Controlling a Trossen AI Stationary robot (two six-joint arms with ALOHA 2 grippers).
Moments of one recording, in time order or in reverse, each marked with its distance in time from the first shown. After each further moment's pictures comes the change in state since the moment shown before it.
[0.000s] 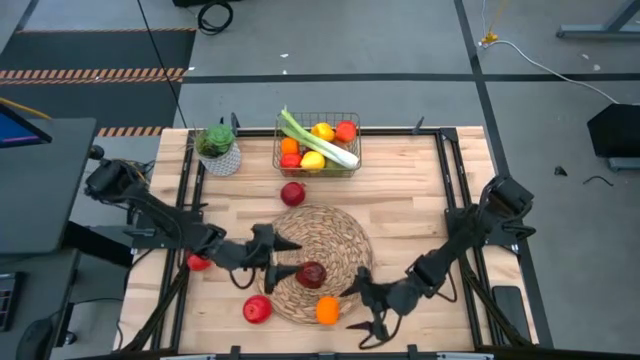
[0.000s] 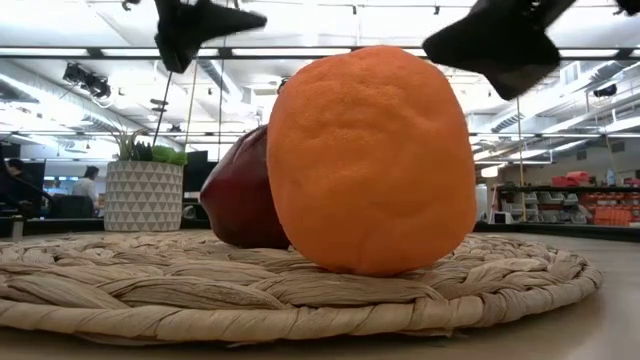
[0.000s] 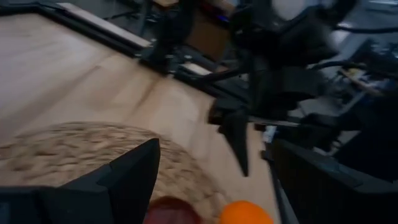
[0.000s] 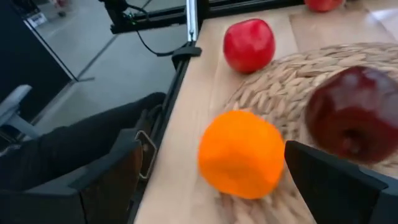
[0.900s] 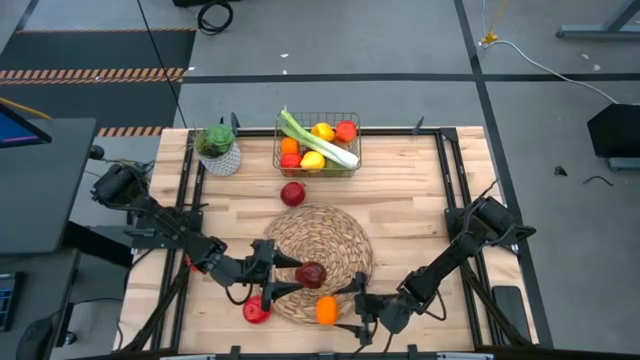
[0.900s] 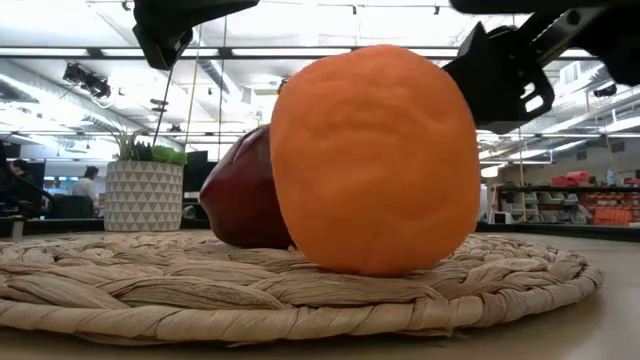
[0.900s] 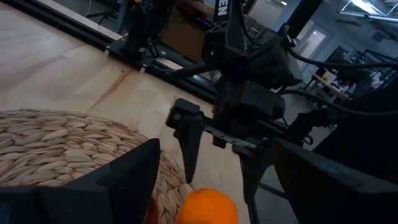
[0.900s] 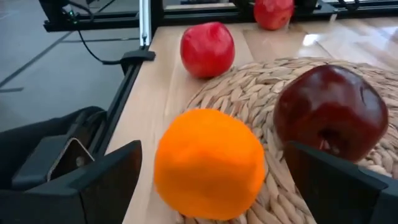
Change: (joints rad) left arm -0.096 0.107 0.001 0.164 -0.040 -0.021; right arm 0.042 0.212 0.085 0.110 0.287 -0.067
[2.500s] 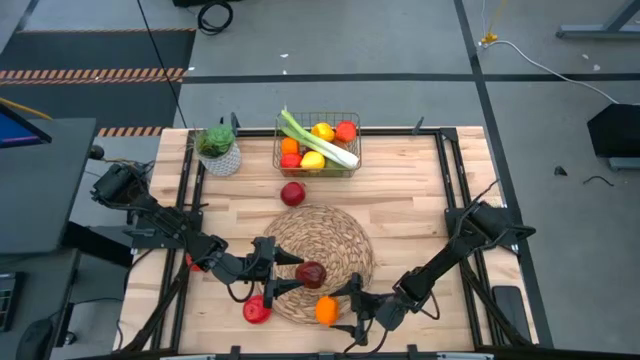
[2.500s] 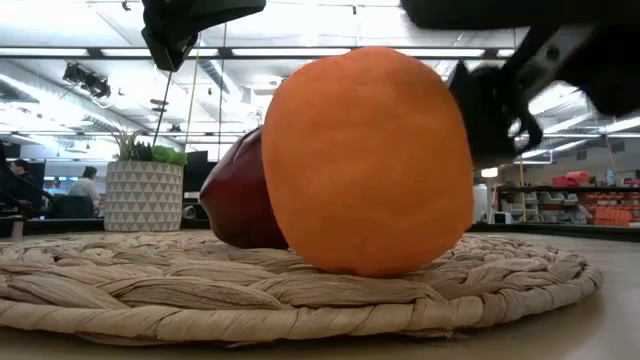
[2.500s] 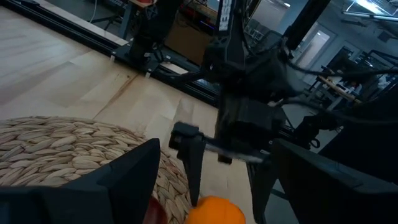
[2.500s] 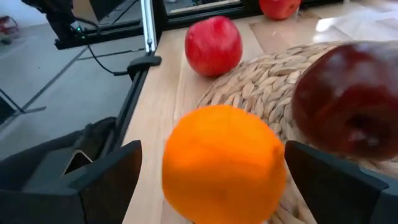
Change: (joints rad) left arm 0.020 -0.002 0.000 0.000 0.001 0.019; right arm -0.024 0.069 0.003 0.115 -0.056 0.071
